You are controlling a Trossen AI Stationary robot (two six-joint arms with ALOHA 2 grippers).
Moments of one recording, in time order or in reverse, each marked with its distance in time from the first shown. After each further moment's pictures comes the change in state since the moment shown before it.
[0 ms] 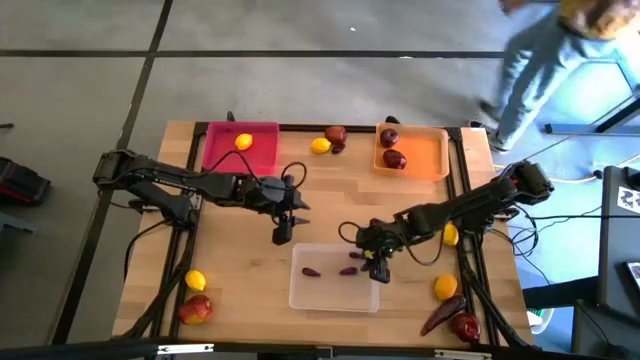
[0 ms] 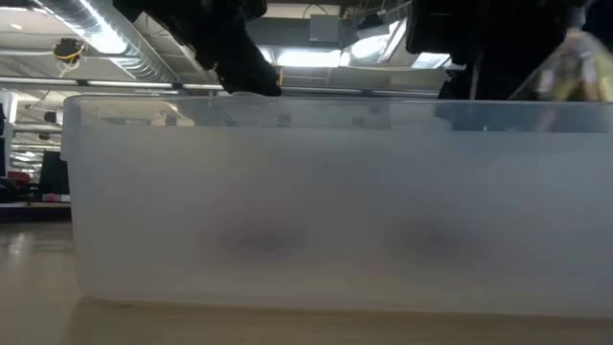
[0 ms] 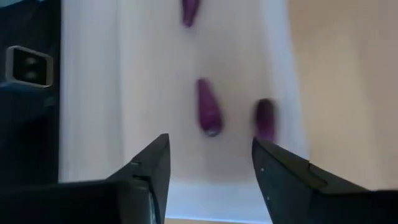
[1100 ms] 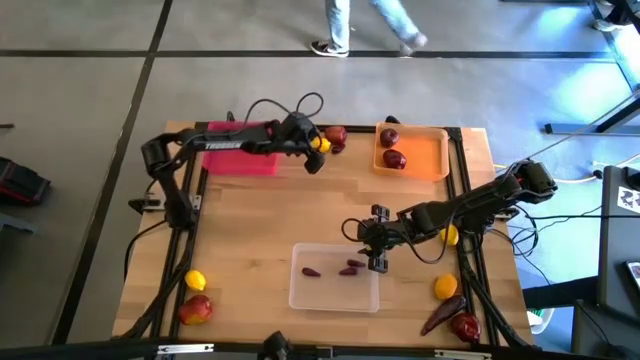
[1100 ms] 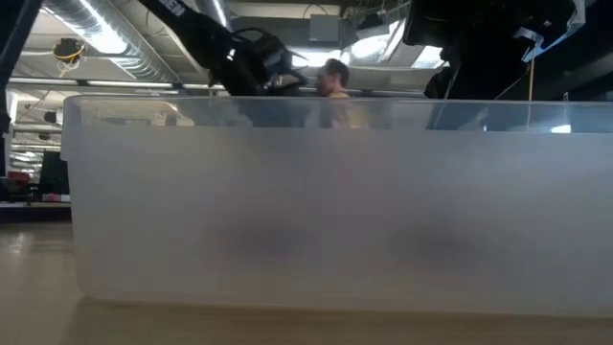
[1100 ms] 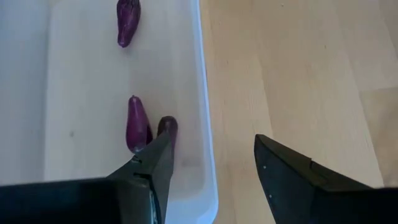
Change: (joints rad) left arm 0.519 0.402 0.313 -0.051 -0.013 -0.040; right arm 0.000 -0.028 0.000 -0.046 0.268 -0.118
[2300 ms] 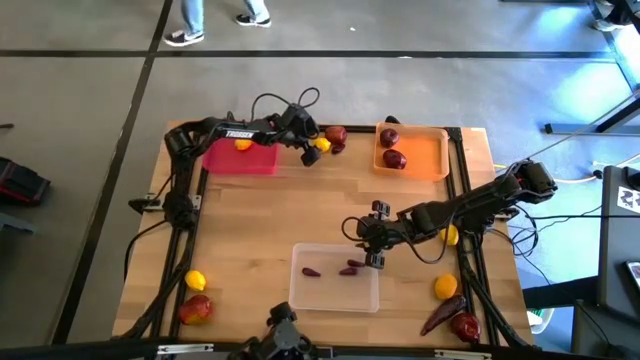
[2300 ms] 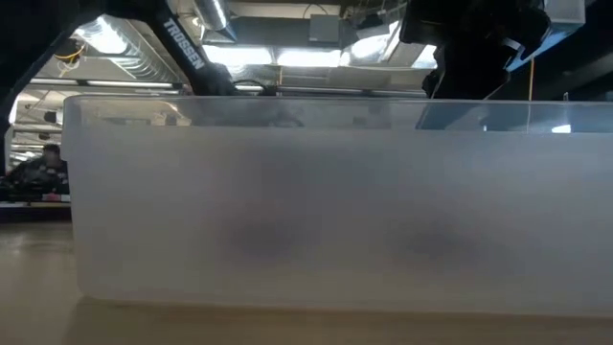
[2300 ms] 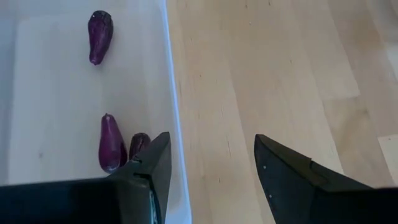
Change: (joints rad) left arm 0.174 0.232 0.003 0.200 0.192 0.286; right arm 0.000 0.001 -0.001 0.013 0.106 0.002
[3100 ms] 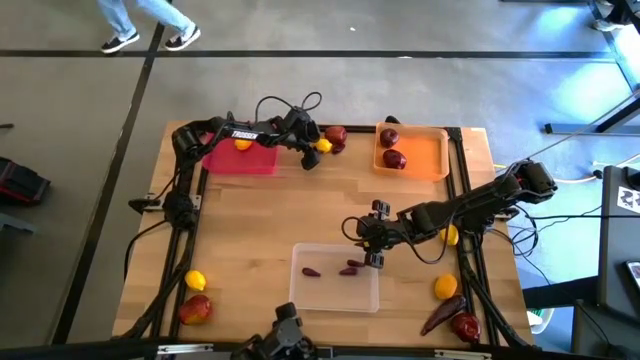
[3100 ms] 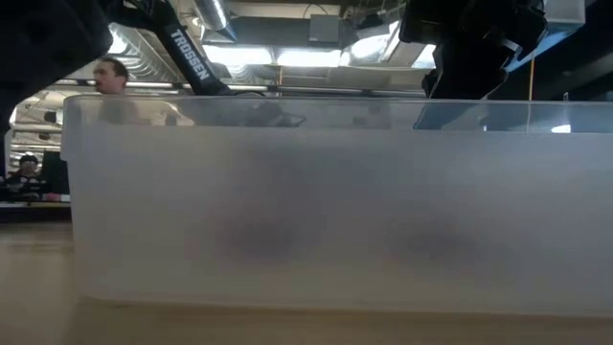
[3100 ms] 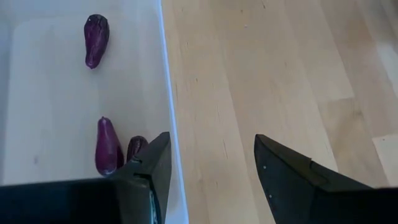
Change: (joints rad) left arm 0.005 0.060 0.006 0.049 0.061 0.089; right arm 0.000 0.000 0.000 0.003 0.018 0.006
